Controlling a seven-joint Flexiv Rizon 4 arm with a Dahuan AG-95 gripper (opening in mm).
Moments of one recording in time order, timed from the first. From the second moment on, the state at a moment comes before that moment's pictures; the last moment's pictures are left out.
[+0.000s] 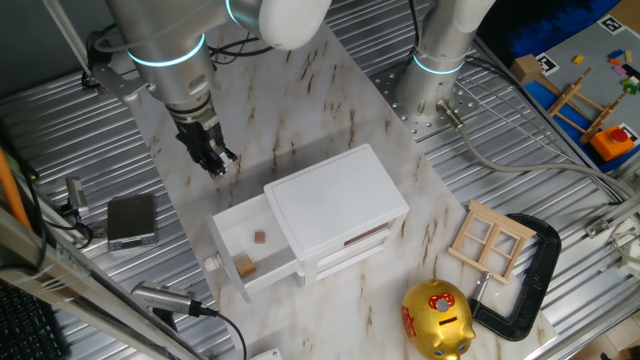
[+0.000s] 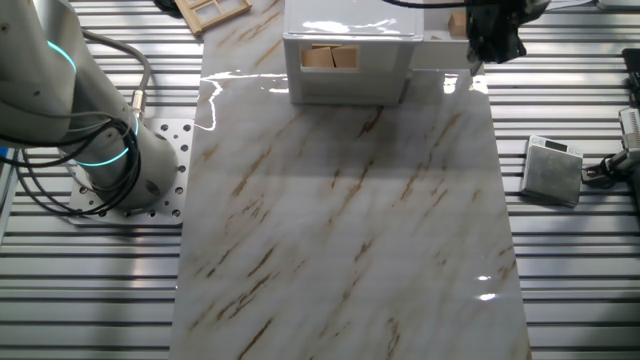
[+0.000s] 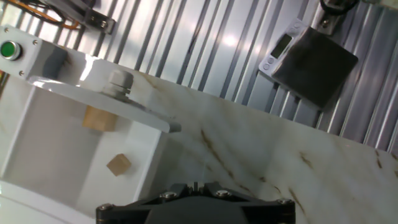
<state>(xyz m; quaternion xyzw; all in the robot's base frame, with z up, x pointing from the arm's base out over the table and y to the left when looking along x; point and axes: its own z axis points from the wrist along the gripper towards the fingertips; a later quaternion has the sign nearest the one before) 0.599 0.101 0.224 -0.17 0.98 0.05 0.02</state>
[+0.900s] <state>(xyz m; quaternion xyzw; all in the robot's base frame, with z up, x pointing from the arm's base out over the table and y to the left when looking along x) 0.596 0.103 0.226 -0.13 0.99 0.05 0.01</state>
